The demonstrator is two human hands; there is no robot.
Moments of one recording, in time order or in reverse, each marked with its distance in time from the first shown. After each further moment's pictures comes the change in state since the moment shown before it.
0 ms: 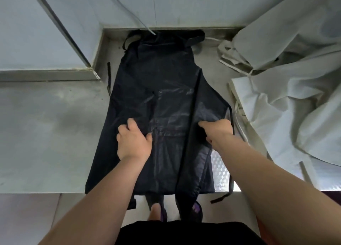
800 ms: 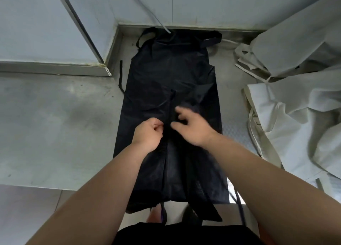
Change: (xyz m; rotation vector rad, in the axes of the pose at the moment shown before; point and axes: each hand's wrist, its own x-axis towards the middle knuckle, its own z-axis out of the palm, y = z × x) left_hand 0.037 0.000 0.005 -0.536 -0.247 0.072; right_hand -0.034 -0.027 0.047 -0.487 -0.506 -0.650
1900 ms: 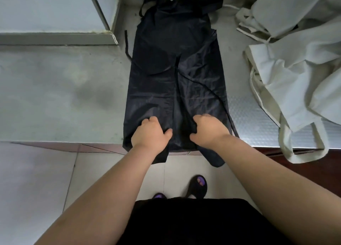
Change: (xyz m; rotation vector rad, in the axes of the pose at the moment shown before) left_hand -0.110 -0.051 0.001 0.732 0.064 0.032; right_hand -0.100 0.037 0.053 -0.640 -0.059 0.124
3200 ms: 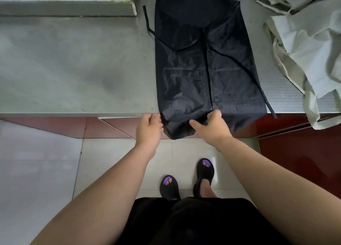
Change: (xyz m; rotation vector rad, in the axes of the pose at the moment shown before) left_hand -0.034 -0.111 0.039 -1.205 -0.002 -0.275; right_hand -0.038 -0.062 0.101 0.662 0.218 0.350
